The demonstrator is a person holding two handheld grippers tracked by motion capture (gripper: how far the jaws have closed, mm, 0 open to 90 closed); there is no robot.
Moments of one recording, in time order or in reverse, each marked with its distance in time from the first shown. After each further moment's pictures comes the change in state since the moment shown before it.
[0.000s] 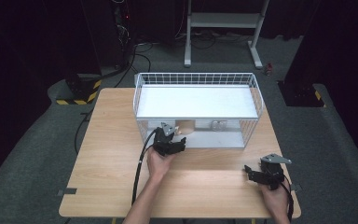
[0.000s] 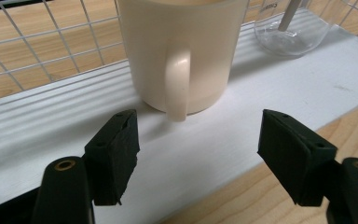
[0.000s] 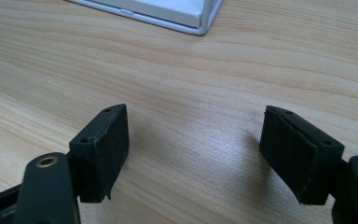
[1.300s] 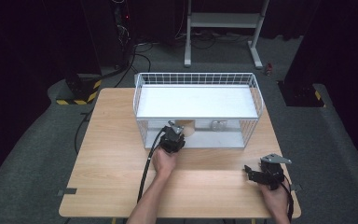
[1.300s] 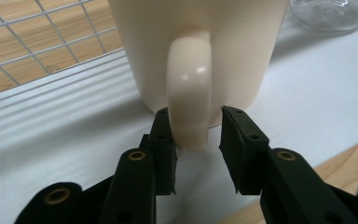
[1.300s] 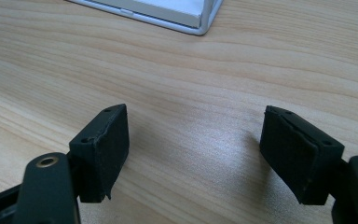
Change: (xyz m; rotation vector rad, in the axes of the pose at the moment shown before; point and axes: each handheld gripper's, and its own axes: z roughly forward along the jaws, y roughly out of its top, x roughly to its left) left arm -0.010 0.002 0.038 0.088 0.112 0.040; right arm 0.000 0.000 0.000 -0.001 0.000 -0.003
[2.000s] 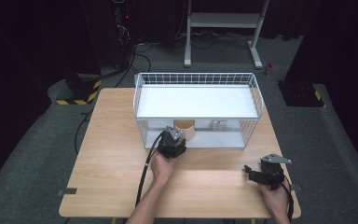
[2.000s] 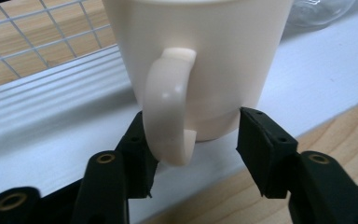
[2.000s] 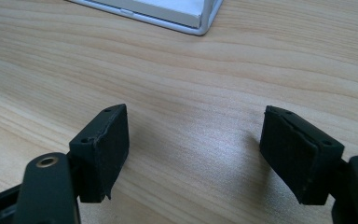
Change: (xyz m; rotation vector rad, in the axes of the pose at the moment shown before) left arm -0.004 -0.012 -0.017 -0.036 -0.017 0.019; right arm 0.000 0.000 0.000 0.002 0.000 0.004
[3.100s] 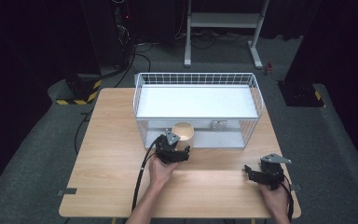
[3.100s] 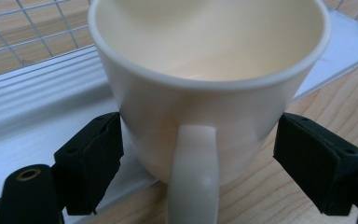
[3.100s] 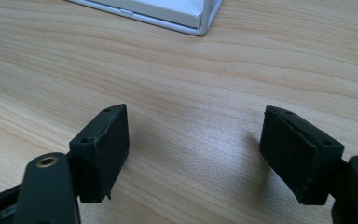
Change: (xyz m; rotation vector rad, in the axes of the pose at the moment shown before) left arm -0.001 -0.012 -0.019 -0.043 -0.110 -0.012; right arm 0.000 0.000 0.000 -0.001 -0.001 -0.002
